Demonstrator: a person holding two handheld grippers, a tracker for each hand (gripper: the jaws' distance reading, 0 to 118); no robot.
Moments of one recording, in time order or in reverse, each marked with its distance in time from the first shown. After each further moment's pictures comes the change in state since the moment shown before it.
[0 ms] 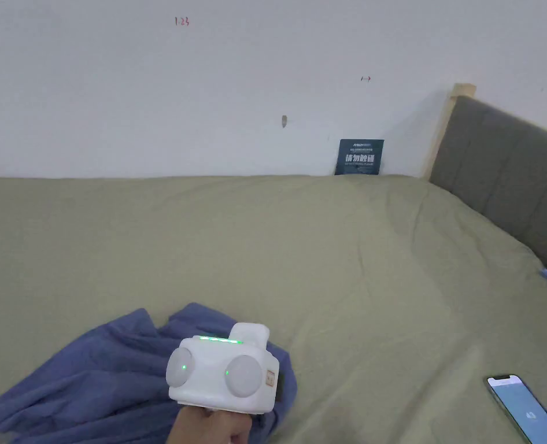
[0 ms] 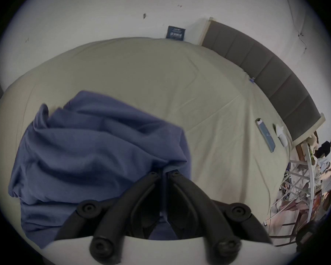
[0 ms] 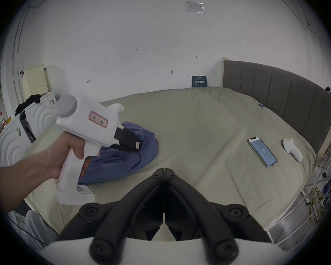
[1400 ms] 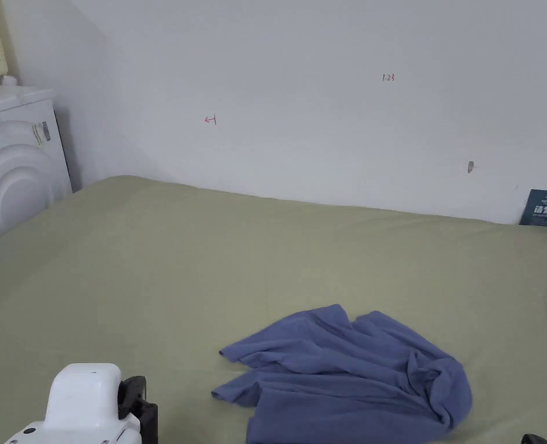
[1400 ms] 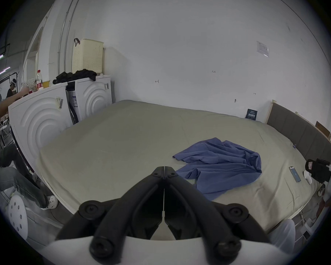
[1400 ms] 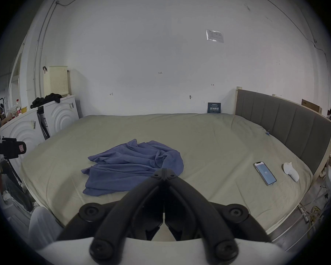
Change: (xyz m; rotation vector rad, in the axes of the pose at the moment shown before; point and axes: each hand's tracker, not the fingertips) left arm -0.113 -0.276 0.374 0.601 0.582 0.308; right arm -0.071 0.001 0.083 0.181 0.085 0.115
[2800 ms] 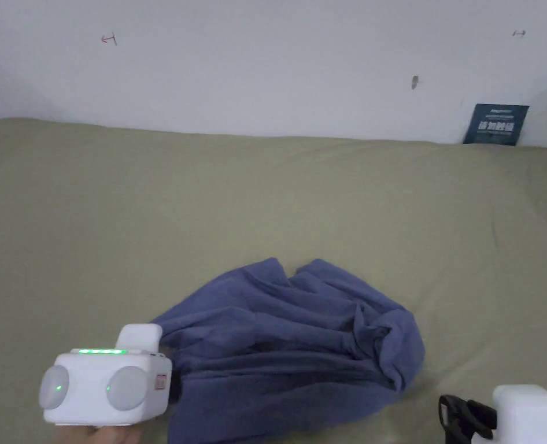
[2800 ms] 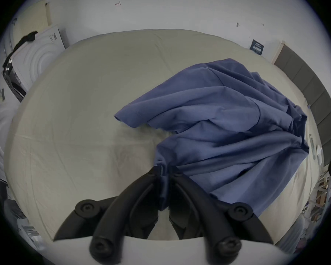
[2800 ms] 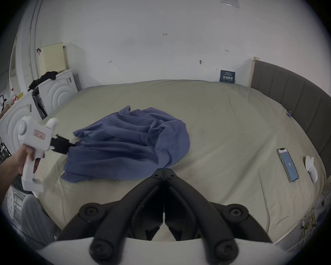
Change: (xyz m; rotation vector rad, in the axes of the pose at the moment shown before) left arm 0.075 -0.035 -0.295 -0.592 -0.143 -0.116; right arm 0.041 -0.021 -0.139 -0.273 0.066 0.013
